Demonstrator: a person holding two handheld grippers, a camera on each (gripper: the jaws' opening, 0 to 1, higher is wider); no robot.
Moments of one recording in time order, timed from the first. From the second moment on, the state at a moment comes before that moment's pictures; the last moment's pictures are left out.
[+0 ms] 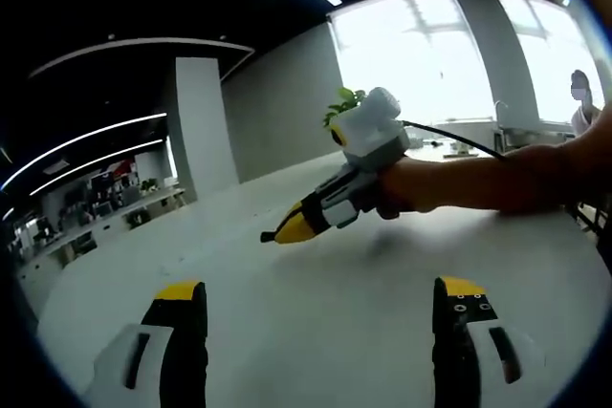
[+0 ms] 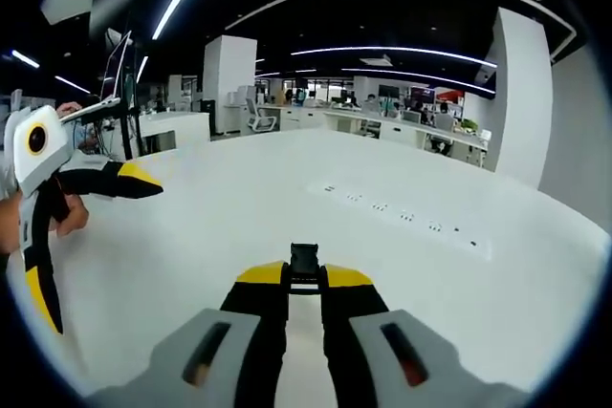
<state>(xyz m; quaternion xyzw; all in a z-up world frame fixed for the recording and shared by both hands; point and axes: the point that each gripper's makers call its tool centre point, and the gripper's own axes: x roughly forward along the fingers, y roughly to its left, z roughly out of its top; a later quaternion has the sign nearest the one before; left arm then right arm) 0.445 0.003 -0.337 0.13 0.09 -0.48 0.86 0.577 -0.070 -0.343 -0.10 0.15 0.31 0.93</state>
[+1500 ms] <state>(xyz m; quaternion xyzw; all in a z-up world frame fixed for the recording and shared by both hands) 0.449 0.000 -0.342 0.15 0.09 -0.48 0.86 0.628 -0.072 -0.361 -0.12 0.18 0.29 0.93</state>
